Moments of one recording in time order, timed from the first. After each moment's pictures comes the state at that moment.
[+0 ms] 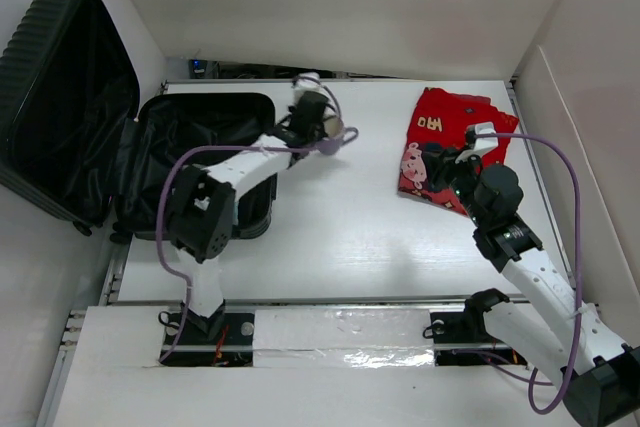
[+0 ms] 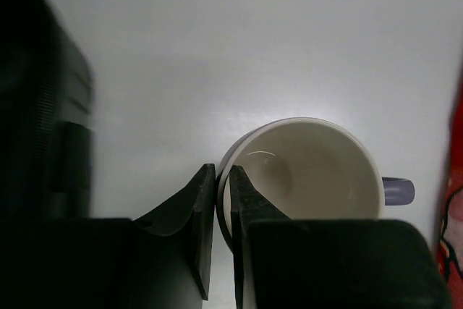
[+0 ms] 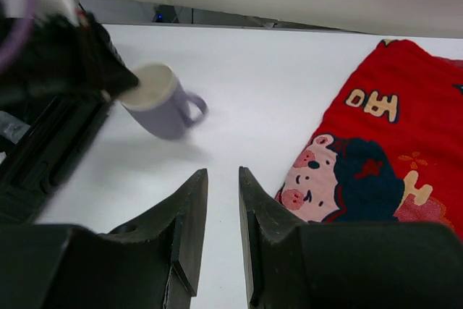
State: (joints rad) left arm -0.62 1.92 1.46 -0.14 -0.43 -0.43; right arm 0.37 0.79 0.64 0.11 0.02 0.18
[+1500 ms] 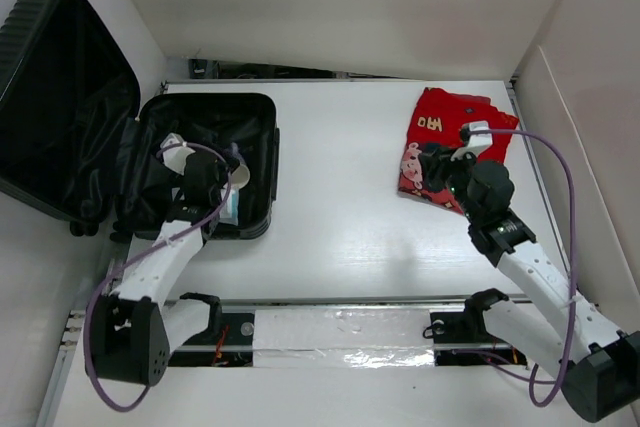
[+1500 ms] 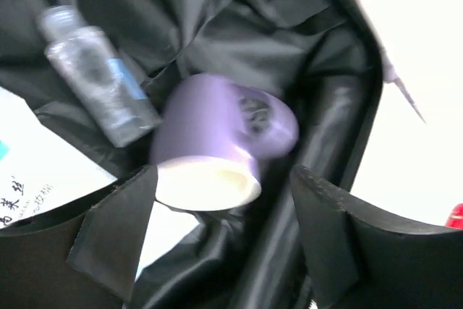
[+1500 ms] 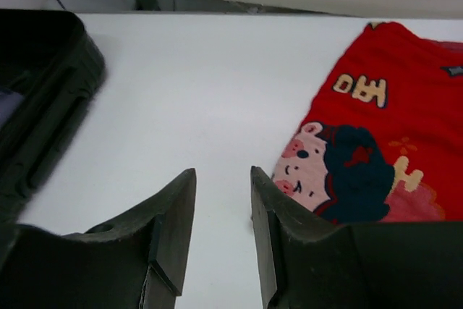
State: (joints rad) left arm -0.16 1.10 0.61 0.03 -0.42 -0.81; right arm 0.37 0.84 0.65 0.10 0.10 0.18
